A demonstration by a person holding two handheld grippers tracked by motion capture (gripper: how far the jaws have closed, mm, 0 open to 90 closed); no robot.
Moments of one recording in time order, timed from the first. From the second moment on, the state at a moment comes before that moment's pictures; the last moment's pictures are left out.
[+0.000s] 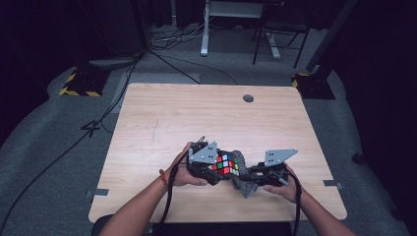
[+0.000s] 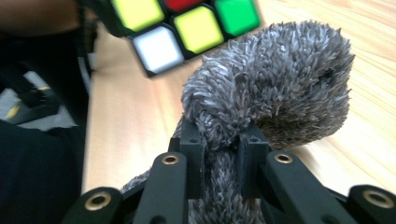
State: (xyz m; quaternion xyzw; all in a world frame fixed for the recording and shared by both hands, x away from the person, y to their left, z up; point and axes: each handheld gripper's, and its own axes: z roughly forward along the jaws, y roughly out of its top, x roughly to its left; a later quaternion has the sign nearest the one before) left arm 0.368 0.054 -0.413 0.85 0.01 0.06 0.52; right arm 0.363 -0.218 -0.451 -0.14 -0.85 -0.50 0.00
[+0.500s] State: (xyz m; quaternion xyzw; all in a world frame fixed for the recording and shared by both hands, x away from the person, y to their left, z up) left arm 0.374 0.061 -0.413 0.84 0.03 0.03 0.55; right arm 0.361 -0.231 -0.438 -0.13 -0.81 -0.58 -0.01
